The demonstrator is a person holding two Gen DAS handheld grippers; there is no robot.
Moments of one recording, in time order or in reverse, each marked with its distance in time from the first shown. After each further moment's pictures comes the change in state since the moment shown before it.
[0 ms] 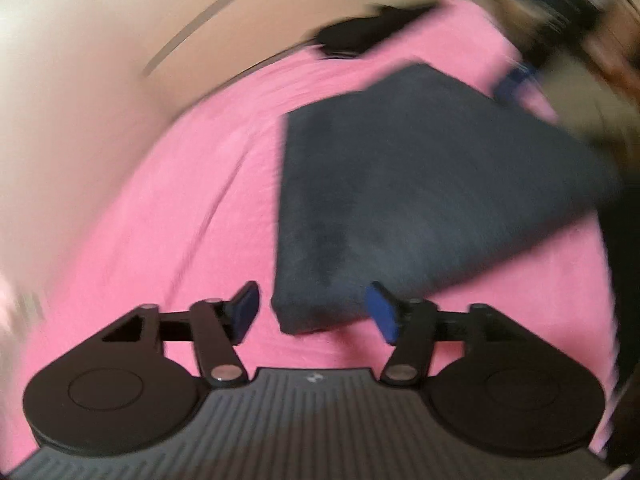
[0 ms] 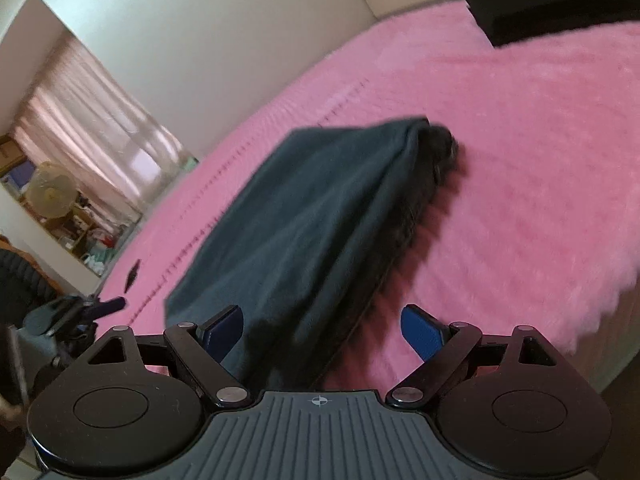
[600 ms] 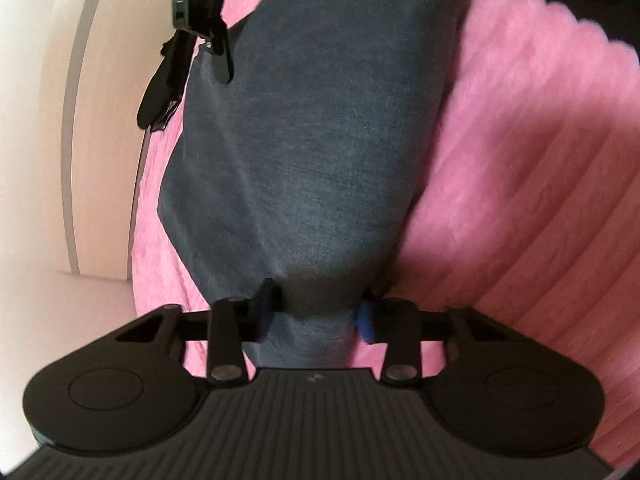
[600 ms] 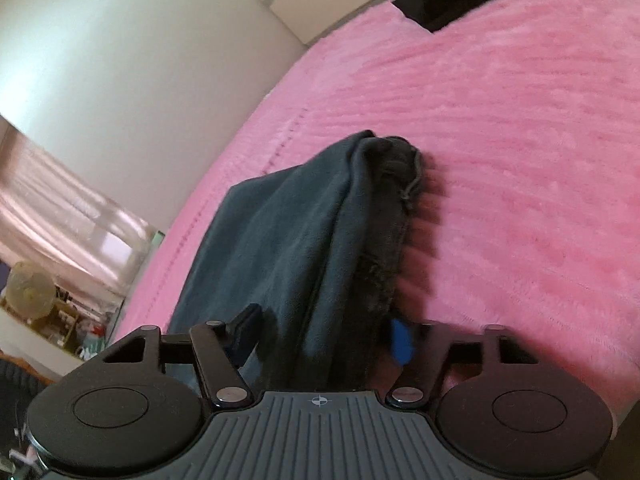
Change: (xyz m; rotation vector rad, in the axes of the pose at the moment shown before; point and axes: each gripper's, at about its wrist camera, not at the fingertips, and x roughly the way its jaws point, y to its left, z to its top) left arm 0.057 -0.048 -0.015 0.769 -0.035 -0.039; right arm 0.036 -0.028 0.024 0.244 -0.130 -0.047
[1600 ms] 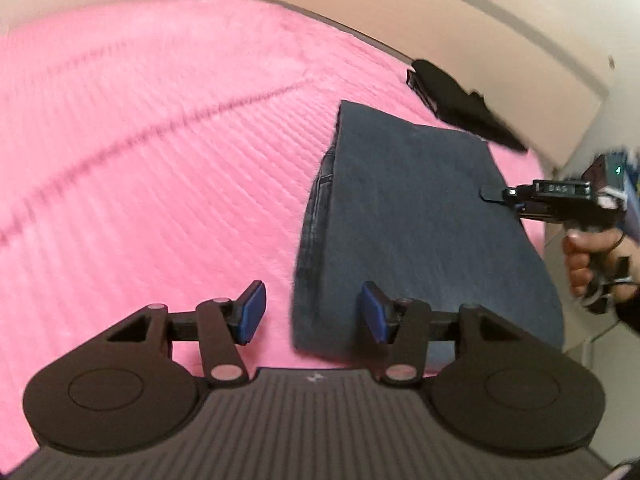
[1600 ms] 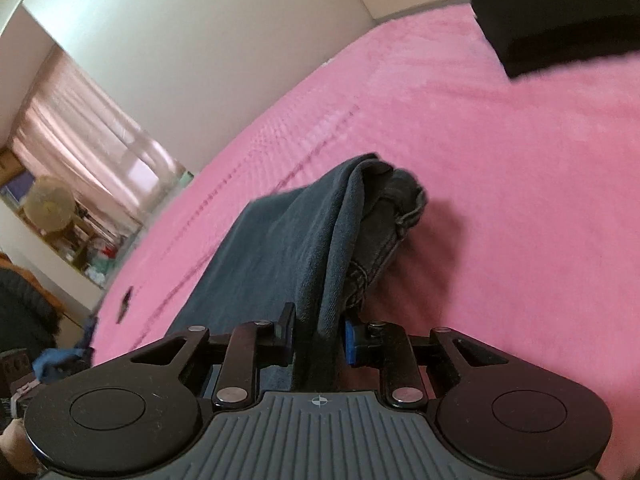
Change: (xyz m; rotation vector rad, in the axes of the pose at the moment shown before) left arm -0.011 0.101 -0.098 -1.708 -0.049 -0.315; right arm -0.008 0.008 0.082 -0.273 0.111 0.034
